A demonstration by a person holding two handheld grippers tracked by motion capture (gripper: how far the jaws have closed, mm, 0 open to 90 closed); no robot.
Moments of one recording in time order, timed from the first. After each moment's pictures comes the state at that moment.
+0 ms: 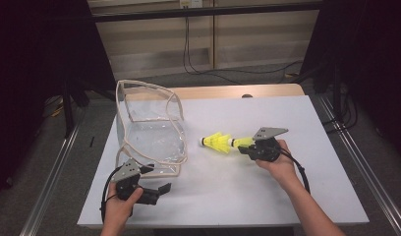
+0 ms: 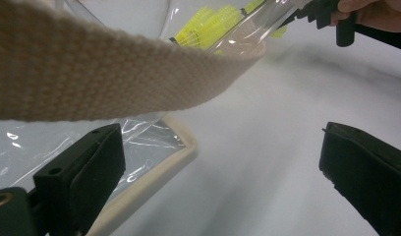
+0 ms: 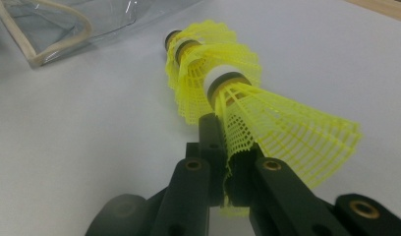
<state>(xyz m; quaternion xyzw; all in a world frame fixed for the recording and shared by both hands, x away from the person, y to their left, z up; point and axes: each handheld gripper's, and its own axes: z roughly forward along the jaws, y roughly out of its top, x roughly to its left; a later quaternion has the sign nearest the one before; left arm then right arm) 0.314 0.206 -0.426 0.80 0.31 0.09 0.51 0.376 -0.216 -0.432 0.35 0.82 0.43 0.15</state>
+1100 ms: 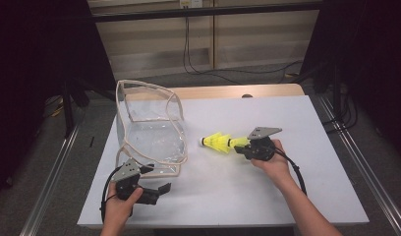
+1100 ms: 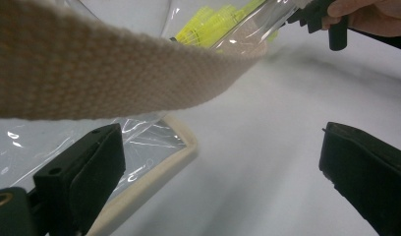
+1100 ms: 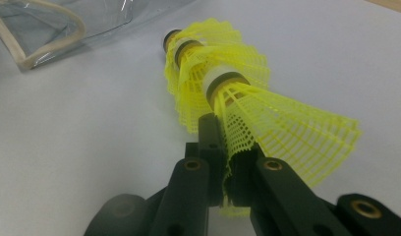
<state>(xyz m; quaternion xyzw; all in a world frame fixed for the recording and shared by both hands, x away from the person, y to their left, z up) 0.315 0.206 -0.426 0.80 0.31 0.09 0.51 0.382 -0.204 -0.438 0.36 0.82 0.42 0.15</state>
